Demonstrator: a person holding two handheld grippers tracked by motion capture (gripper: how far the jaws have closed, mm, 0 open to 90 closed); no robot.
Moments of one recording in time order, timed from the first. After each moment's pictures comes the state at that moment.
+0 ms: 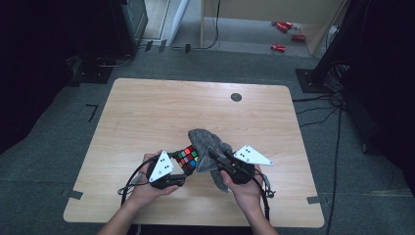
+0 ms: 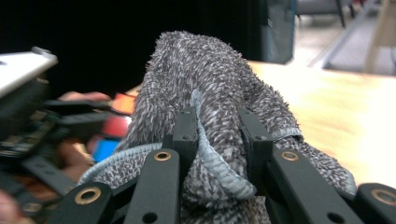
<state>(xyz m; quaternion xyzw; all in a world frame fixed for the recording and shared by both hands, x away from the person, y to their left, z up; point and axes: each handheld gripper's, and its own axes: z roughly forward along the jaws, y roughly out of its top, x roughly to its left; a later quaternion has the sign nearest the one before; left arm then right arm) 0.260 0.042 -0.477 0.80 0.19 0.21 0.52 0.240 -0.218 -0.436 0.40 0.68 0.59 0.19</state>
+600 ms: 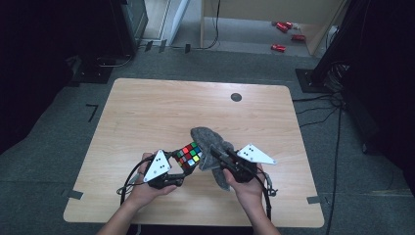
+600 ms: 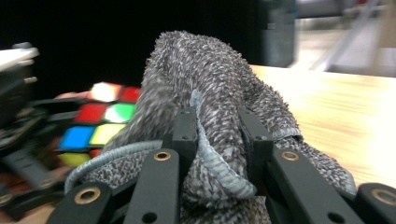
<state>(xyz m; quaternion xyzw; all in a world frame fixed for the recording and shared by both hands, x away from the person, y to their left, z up) 0.258 0.048 -0.470 0.78 0.19 0.19 0.56 0.244 -0.224 -0.439 0.40 0.67 0.60 0.18</state>
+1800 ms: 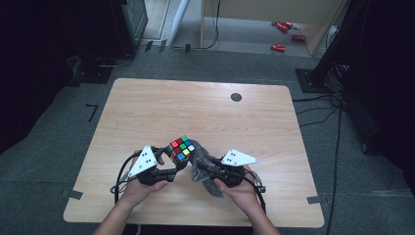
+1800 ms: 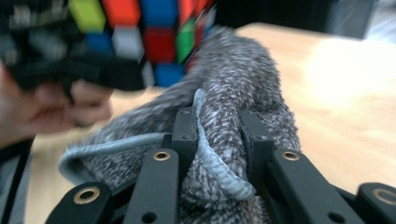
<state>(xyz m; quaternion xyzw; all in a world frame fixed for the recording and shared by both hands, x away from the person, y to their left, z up) 0.264 0.071 -0.458 0.75 0.22 0.17 0.60 0.252 -0.206 -0.467 0.31 0.74 0.58 0.12</state>
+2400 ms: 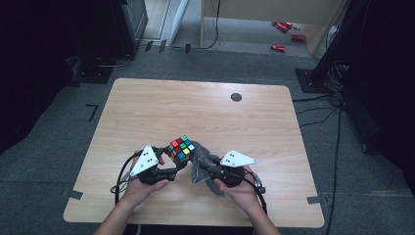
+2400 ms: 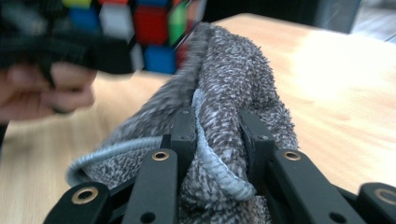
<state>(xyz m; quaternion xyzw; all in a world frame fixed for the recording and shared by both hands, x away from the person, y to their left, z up) 0.266 0.069 -0.462 0.75 0.23 0.17 0.59 0.254 -0.207 -0.475 0.32 0.76 0.55 0.14</state>
